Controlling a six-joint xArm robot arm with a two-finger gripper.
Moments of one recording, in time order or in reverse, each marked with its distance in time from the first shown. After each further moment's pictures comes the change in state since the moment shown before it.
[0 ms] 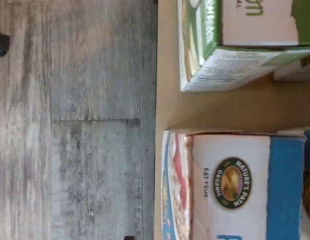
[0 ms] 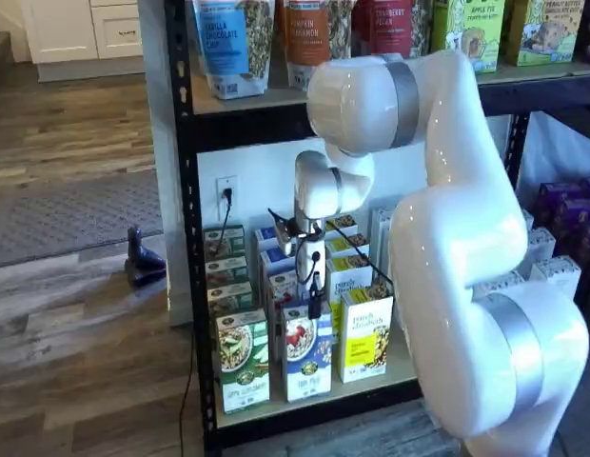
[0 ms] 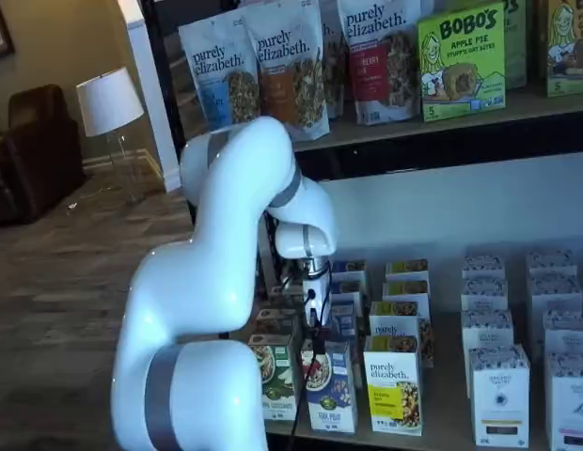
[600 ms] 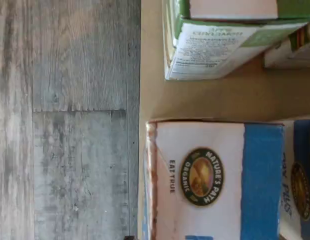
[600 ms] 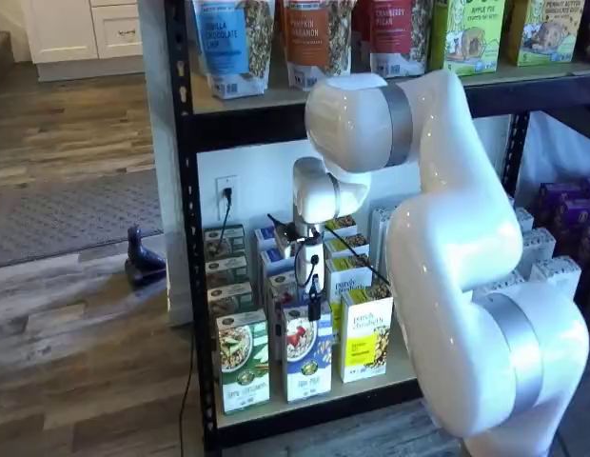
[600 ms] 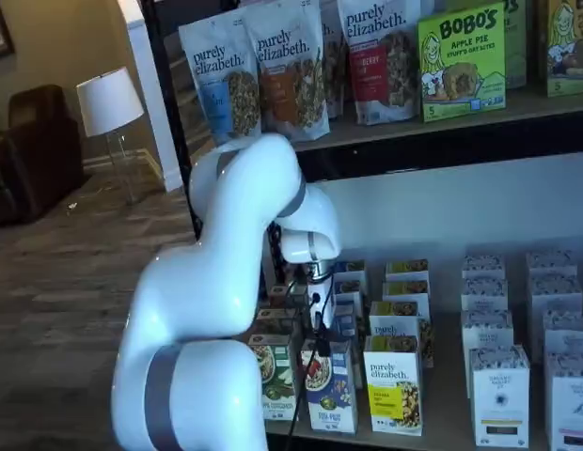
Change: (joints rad) arm -0.007 0.104 -0.136 -0.029 0.037 0.017
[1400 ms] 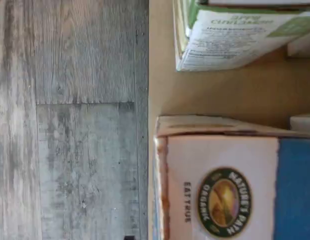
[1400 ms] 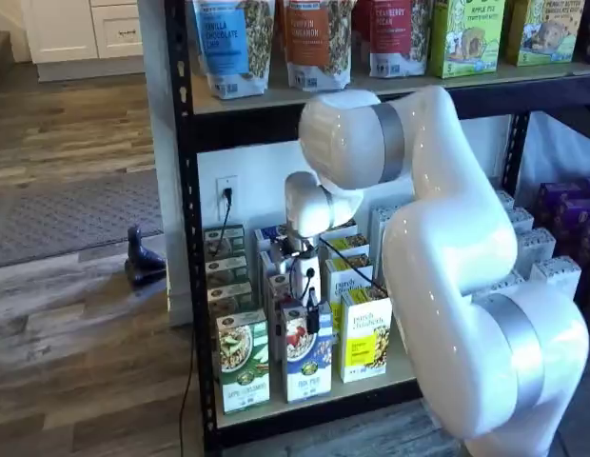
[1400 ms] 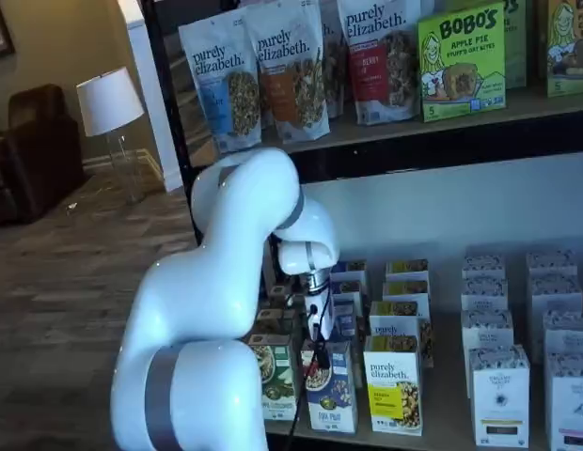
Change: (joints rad) arm 0.024 0.074 -0.064 -0.072 0.035 0.081
